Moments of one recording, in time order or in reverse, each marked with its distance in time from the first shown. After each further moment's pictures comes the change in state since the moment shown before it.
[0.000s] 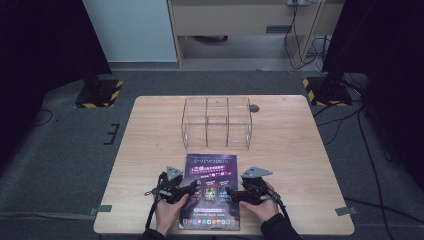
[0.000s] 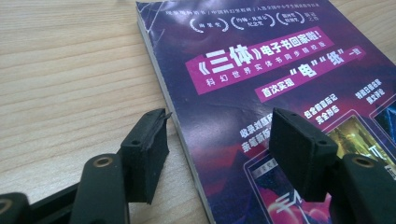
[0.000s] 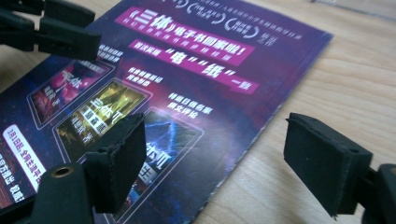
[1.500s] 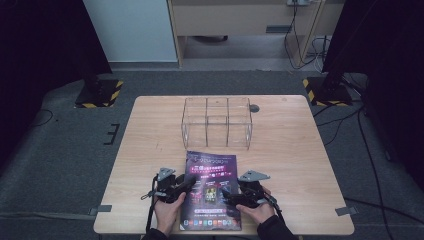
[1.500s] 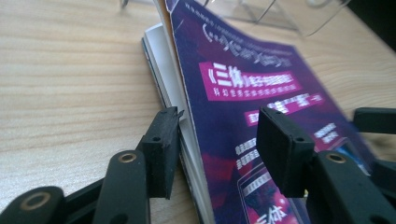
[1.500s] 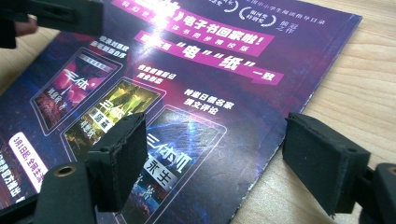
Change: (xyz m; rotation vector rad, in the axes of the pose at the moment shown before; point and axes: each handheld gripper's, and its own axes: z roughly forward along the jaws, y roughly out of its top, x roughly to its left) left arm 0.009 -0.004 -0.010 -0.120 -0.120 -0.202; right arm 0.007 -0.011 0.011 -0.031 0.026 0.041
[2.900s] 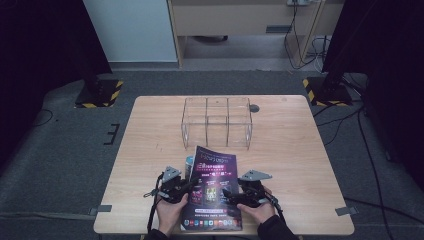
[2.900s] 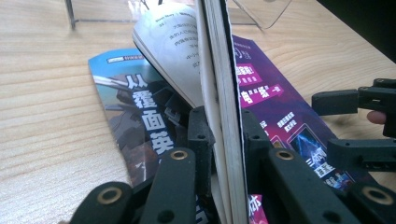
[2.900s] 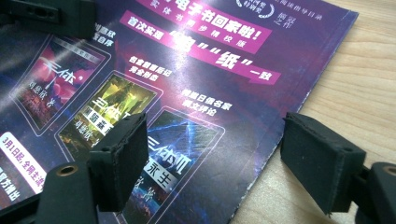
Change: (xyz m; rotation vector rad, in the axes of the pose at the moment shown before) left arm -0.019 0.006 -0.004 0.019 -0.063 0.133; right arm -0.004 -0.001 -0.002 -0.008 0.019 0.022
